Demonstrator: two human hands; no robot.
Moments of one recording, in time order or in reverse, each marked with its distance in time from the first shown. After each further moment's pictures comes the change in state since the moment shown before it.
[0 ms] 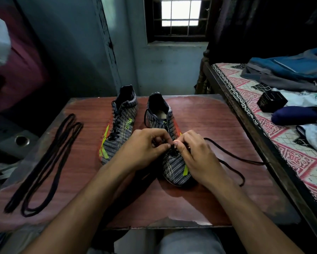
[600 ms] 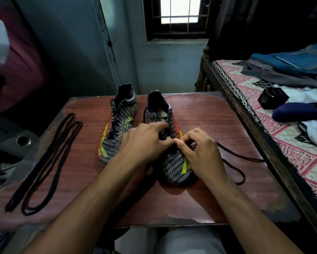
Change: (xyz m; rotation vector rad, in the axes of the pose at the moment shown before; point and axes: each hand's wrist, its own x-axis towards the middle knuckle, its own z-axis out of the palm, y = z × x) left_hand 0.013 0.024 0.004 0.463 0.010 -0.226; right_hand 0.000 0.007 0.002 0.036 0.212 0.033
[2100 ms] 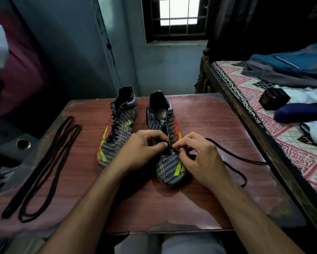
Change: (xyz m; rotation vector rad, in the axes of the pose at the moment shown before) left_hand 0.003 -0.034 0.019 -0.704 -0.105 0.150; right_hand -0.002 -0.002 -0.007 0.051 -0.105 -0.137
